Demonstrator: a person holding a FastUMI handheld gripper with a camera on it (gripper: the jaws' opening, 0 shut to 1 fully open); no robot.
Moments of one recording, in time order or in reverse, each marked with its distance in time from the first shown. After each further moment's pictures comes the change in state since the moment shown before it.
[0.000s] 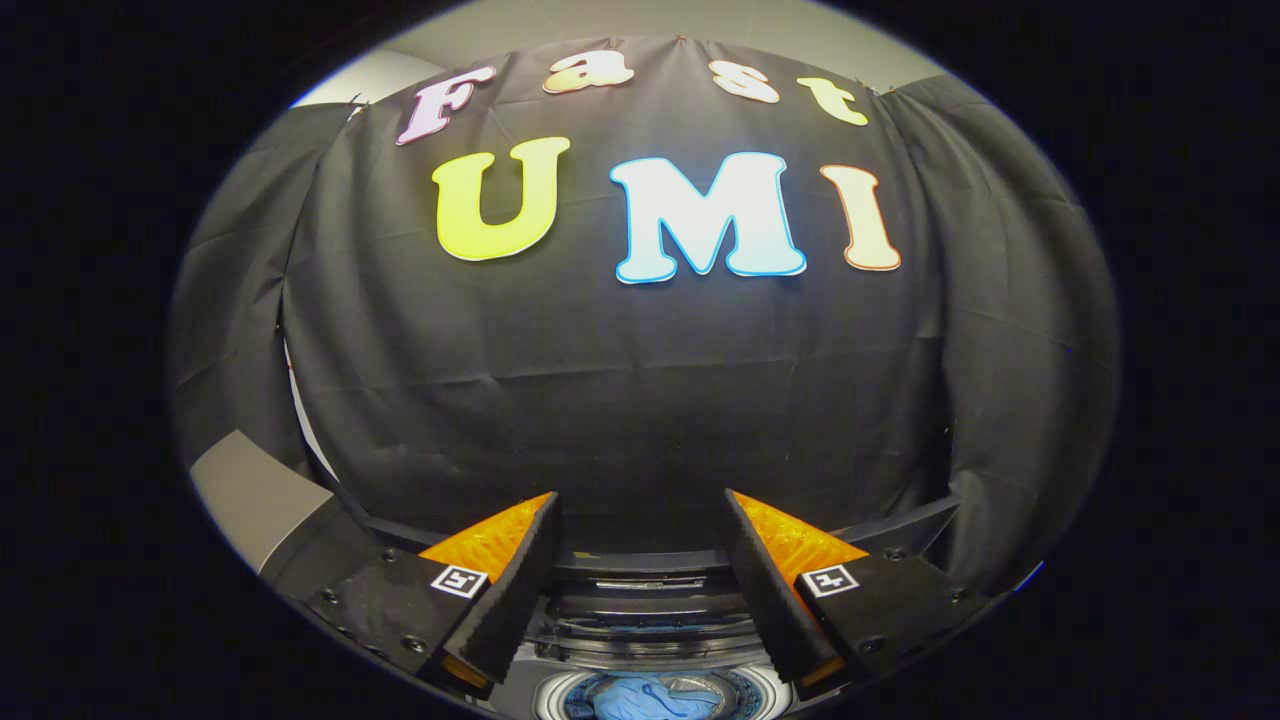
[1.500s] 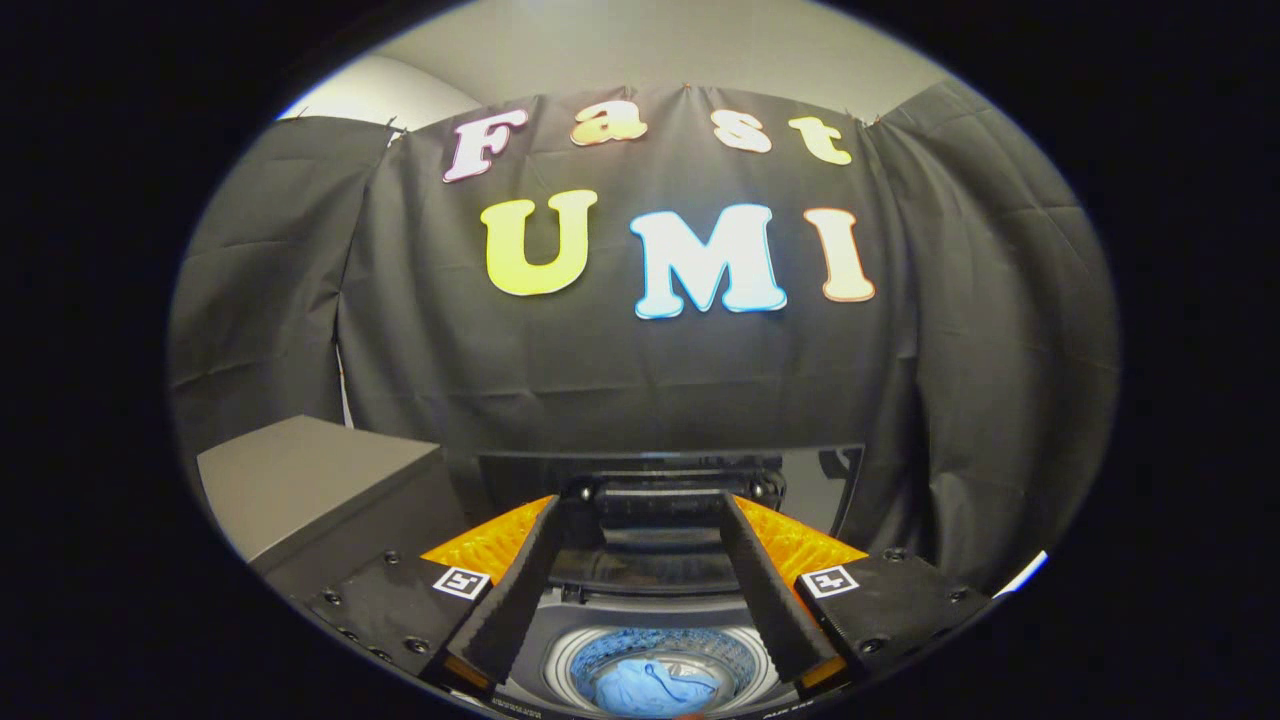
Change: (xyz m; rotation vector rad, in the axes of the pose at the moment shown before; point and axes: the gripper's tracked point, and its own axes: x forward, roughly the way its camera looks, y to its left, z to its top) arm -0.127 0.002 -0.010 -0.017 -0.135 0.045
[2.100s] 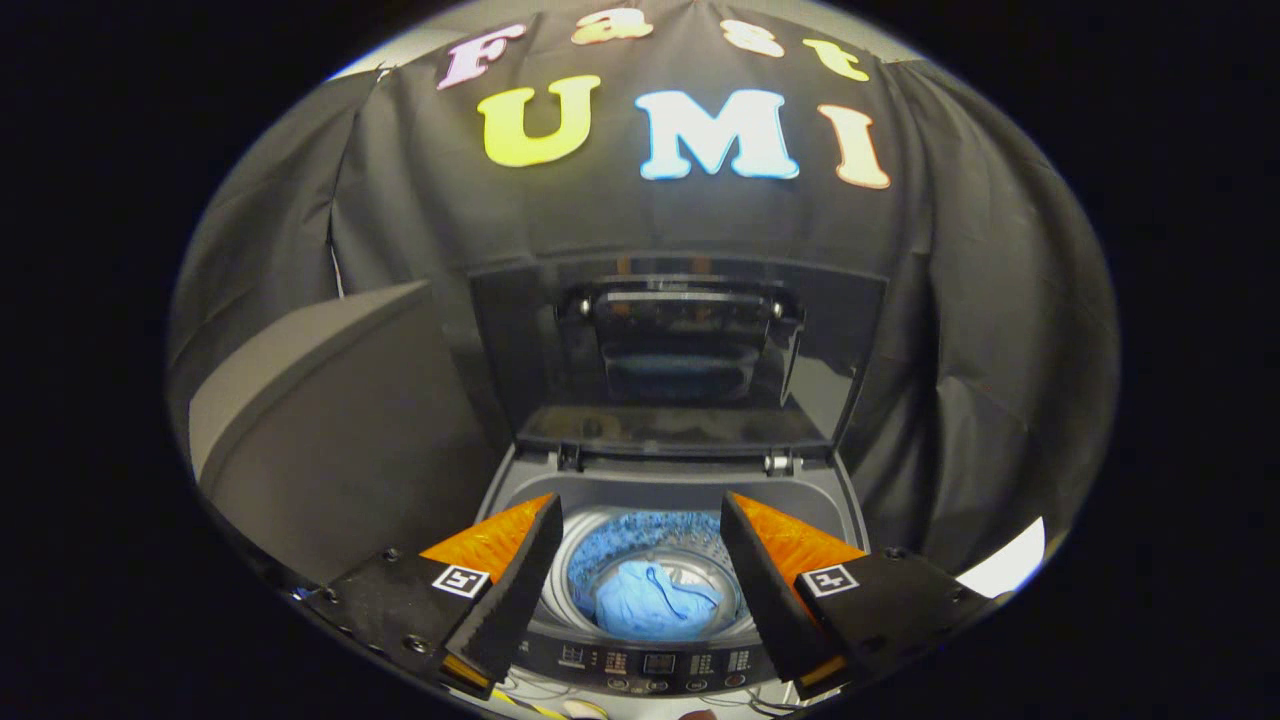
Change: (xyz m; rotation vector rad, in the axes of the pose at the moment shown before) arm -0.037 0.005 -0.111 0.015 0.354 0.012
